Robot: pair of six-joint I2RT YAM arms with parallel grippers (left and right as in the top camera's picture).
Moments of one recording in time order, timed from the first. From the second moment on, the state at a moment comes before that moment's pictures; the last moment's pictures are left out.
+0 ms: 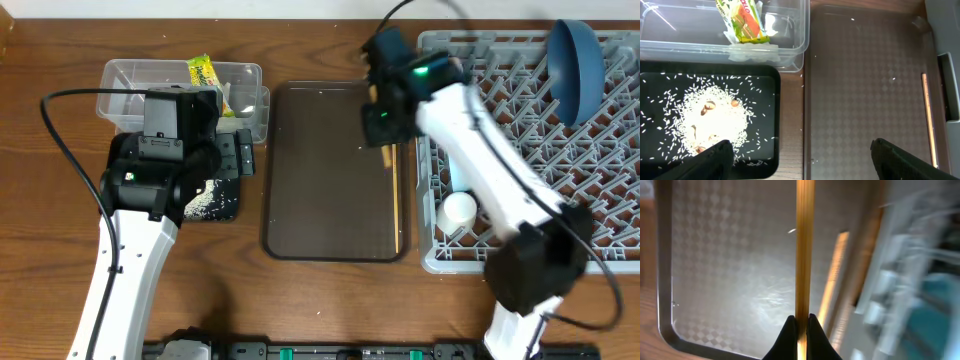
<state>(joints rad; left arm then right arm) -0.11 1.26 1.22 -0.89 0.07 -0.17 0.45 1.94 1.89 -1.25 0.01 0.30</state>
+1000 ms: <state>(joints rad) -0.11 1.26 1.22 -0.89 0.07 -0.17 -0.09 1.83 1.69 -1.19 0.29 -0.11</state>
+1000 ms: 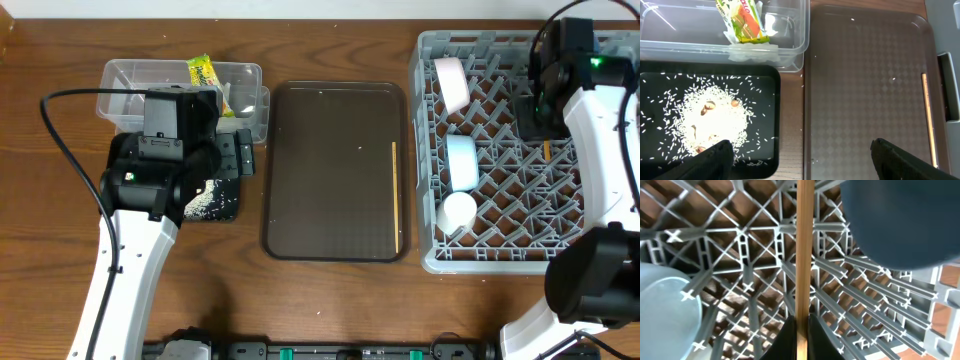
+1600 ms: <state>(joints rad) -0.11 1.26 1.22 -0.89 0.07 -0.17 0.01 1.83 1.74 -1.18 0.05 -0.13</state>
